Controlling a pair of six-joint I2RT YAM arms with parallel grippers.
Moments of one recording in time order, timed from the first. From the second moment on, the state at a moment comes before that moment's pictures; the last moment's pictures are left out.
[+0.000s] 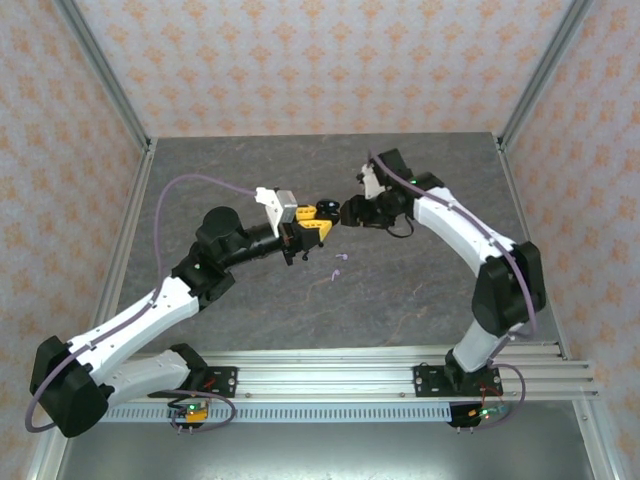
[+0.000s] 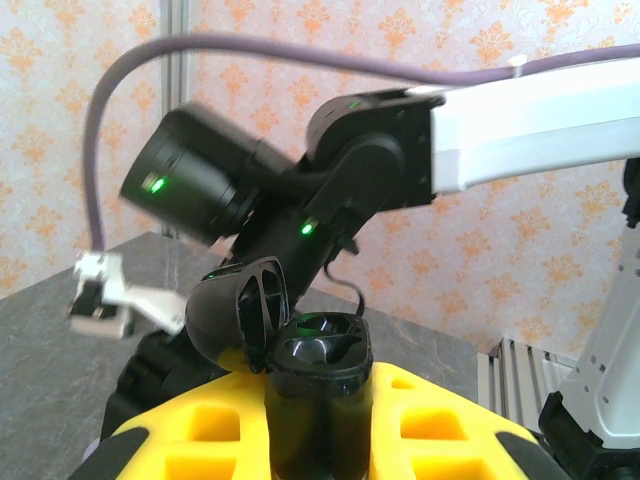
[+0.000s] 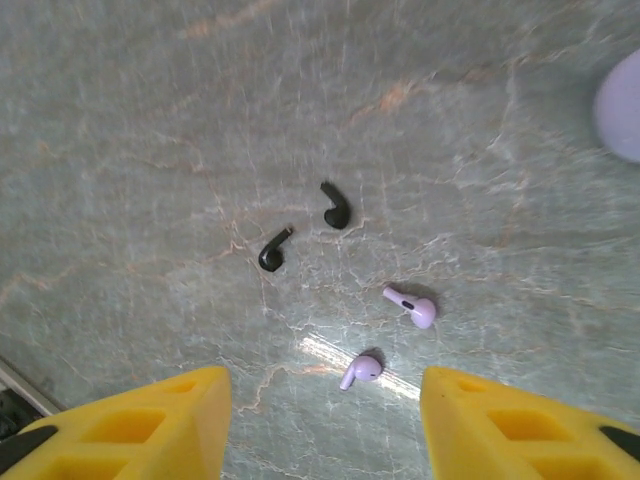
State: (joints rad) left arm -0.63 1.05 0.79 0.28 0.49 -0.17; right arm 0.47 1.70 1.41 -0.79 -0.39 0.37
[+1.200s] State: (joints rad) left arm -0.63 0.97 0.79 0.20 0.42 -0.18; right arm 0.63 2.20 1.72 -0.83 -0.27 0.35
